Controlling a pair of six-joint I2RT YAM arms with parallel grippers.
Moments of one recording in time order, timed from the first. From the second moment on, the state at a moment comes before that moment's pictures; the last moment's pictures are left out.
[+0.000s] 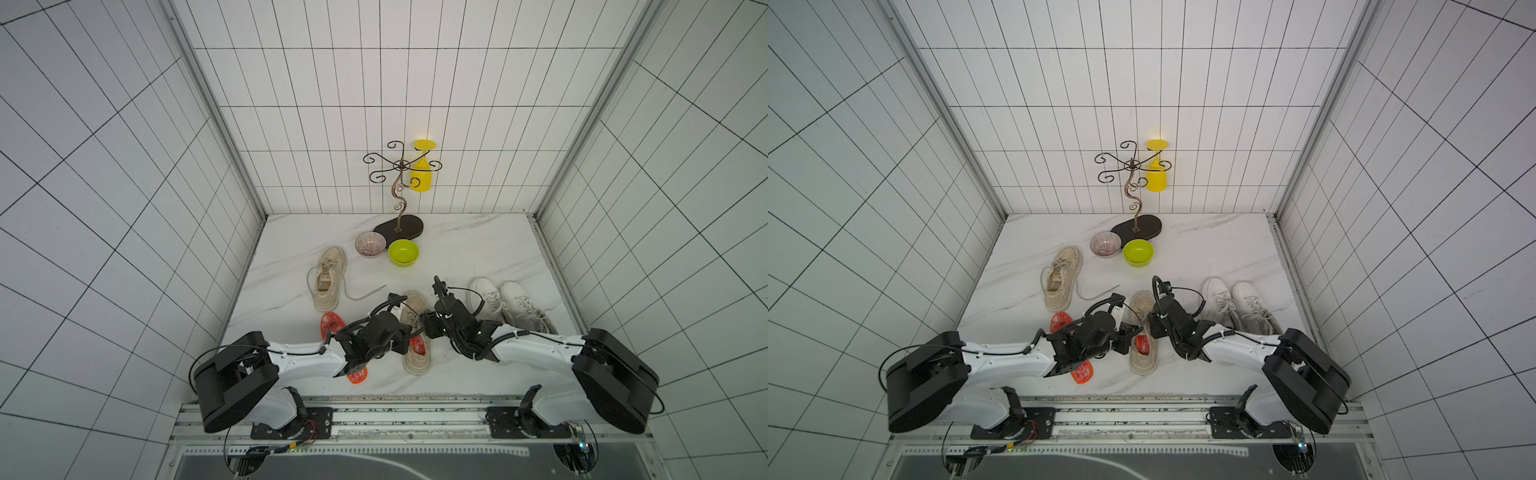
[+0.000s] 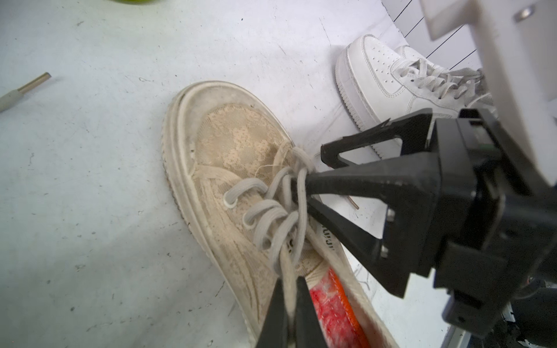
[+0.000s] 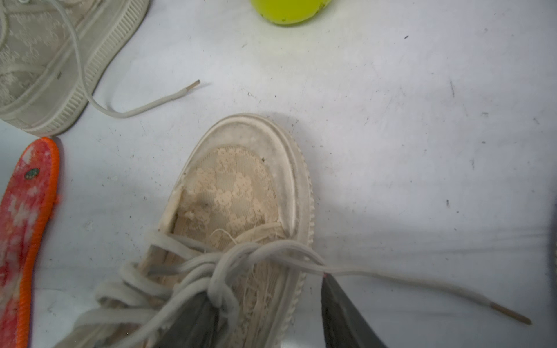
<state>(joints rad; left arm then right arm) -0.99 1.40 0.54 0.25 -0.08 -0.63 0.83 1.40 0.57 0.11 0.24 0.52</state>
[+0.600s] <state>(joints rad) -0.99 1.40 0.54 0.26 -0.07 -0.62 0.79 1.46 0.55 0.23 0.32 0.60</state>
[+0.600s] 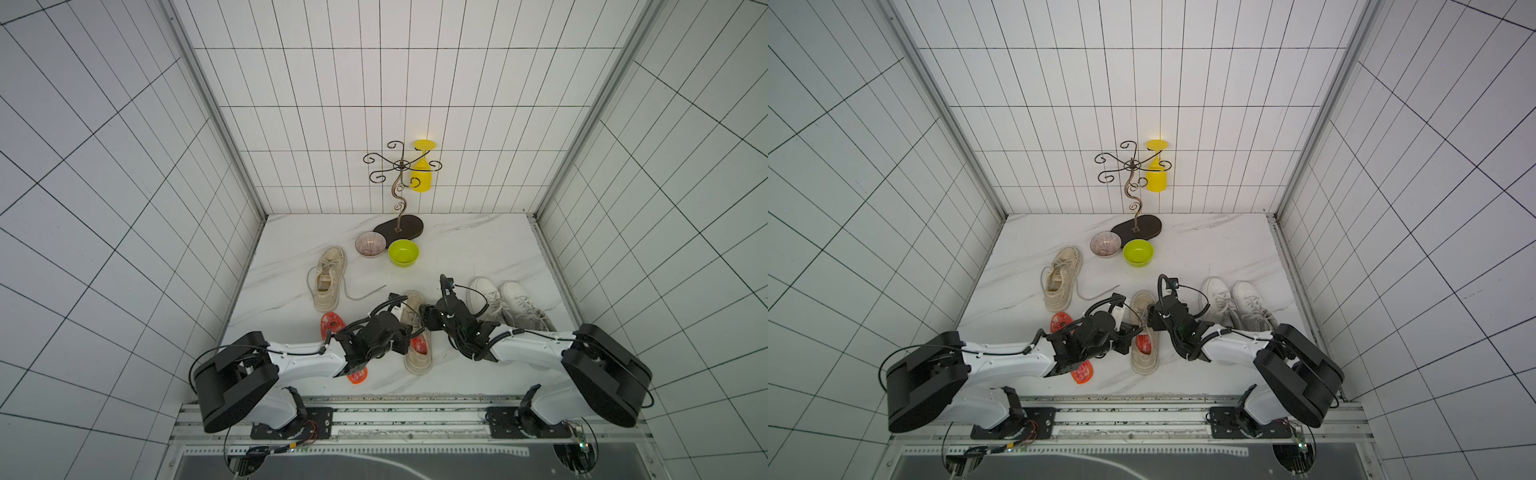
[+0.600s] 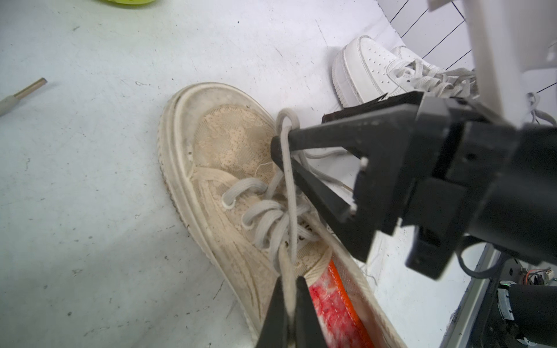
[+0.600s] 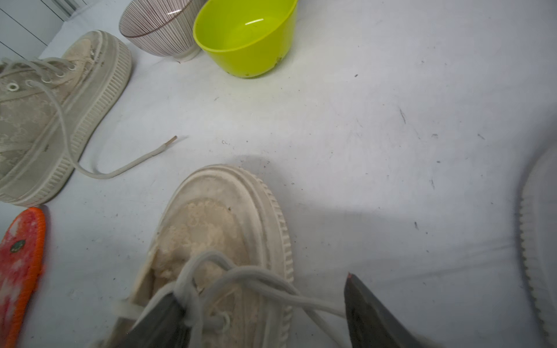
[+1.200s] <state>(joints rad) -1.01 1.40 0.54 0.27 -0.06 -0.61 0.63 1.45 0.59 0.21 0.41 0.65</state>
